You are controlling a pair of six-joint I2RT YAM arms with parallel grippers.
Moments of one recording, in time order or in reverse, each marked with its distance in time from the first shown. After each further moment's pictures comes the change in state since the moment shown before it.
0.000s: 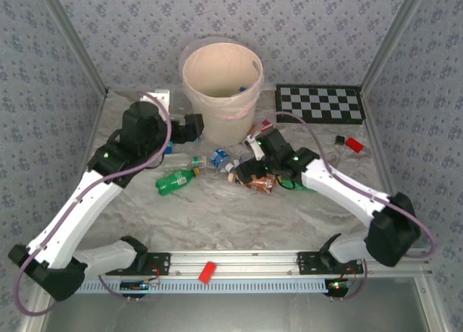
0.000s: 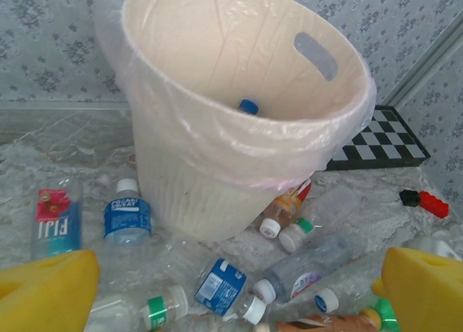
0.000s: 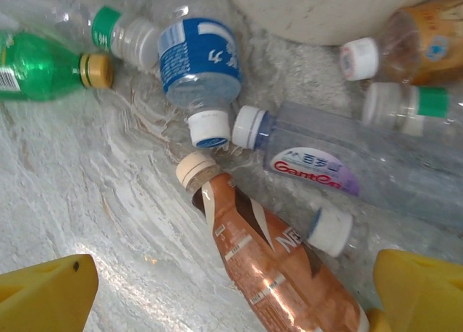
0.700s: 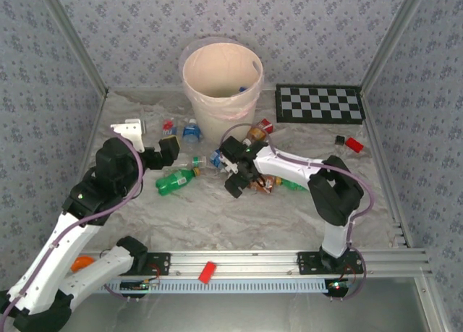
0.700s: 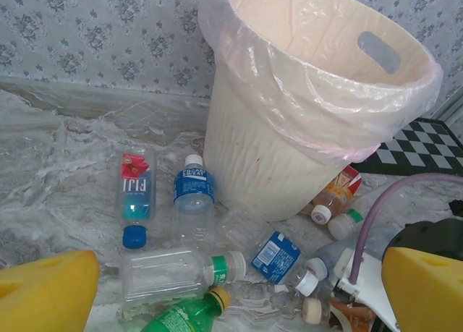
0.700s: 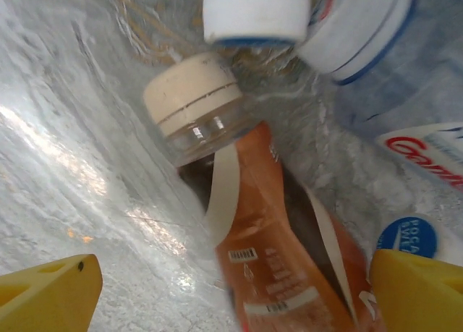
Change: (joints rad) left arm 0.022 -0.305 -0.225 -0.055 -0.121 -0.014; right arm 0.119 0.447 0.248 -0.270 0.138 -0.116
